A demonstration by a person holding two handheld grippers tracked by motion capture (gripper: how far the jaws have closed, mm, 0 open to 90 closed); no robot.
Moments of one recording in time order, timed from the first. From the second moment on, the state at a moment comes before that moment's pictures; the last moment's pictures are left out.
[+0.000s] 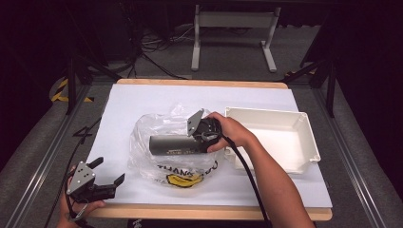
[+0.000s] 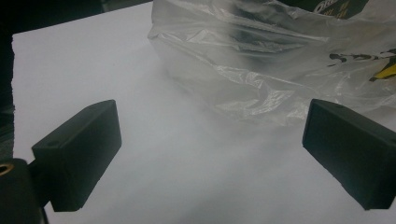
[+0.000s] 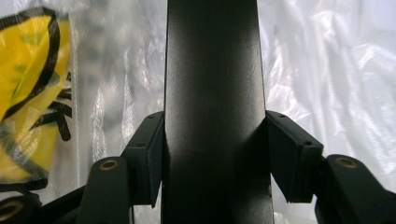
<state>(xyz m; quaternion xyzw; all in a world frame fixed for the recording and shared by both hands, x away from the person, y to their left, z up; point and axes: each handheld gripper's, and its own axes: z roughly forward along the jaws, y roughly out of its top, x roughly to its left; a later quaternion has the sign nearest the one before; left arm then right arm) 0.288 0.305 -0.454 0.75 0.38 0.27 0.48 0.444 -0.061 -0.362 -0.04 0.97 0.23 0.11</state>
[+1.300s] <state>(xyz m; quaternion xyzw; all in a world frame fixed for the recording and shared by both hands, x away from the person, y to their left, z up) 0.289 0.305 -0.454 0.75 0.38 0.26 0.48 0.427 -0.092 -0.306 -0.07 0.95 0.27 0.12</state>
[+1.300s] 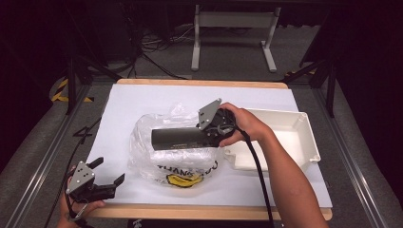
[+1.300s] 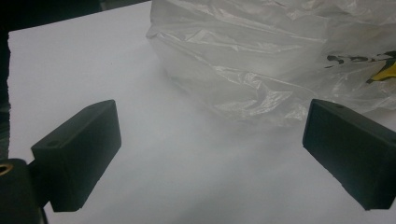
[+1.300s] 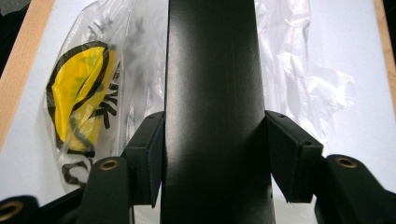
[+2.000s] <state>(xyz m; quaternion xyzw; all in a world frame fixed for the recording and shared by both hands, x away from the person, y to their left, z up) 0.288 0.306 -0.454 0.74 0.38 0.27 0.48 0.418 -0.147 -0.284 -0.05 0.95 0.27 0.14</state>
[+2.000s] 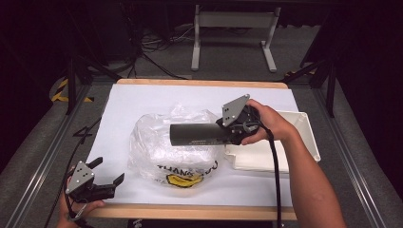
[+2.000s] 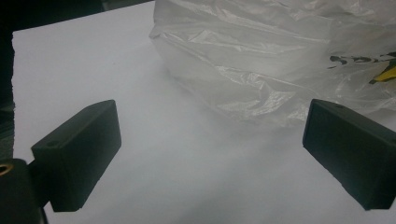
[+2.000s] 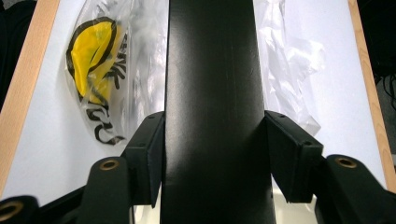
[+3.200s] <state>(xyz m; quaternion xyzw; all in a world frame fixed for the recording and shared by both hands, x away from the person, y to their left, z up) 0.292 0.307 -0.454 0.75 0.39 0.26 0.48 0.414 -0.281 -0.283 0.04 0.95 0.26 0.15</state>
